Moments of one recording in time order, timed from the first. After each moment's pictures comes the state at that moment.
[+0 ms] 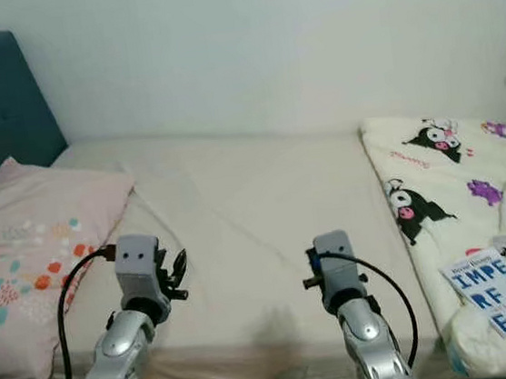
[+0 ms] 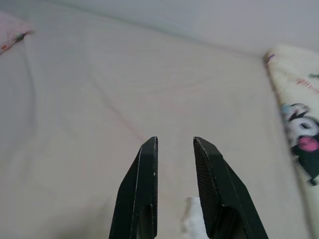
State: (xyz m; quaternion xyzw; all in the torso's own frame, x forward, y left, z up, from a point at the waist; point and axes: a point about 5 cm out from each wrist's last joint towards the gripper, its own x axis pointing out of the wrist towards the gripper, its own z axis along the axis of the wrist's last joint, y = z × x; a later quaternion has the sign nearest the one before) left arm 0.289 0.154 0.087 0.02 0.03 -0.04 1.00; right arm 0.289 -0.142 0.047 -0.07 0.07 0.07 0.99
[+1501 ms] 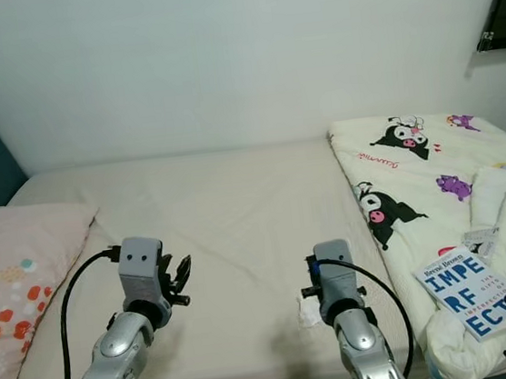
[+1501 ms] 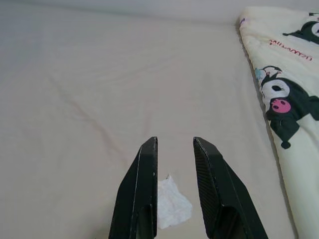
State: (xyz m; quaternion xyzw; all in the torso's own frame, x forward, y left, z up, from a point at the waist) left arm 0.290 0.153 0.084 0.02 0.05 -0.06 1.00; right arm 0.283 -0.149 0.037 -0.04 0.11 0.03 0.99
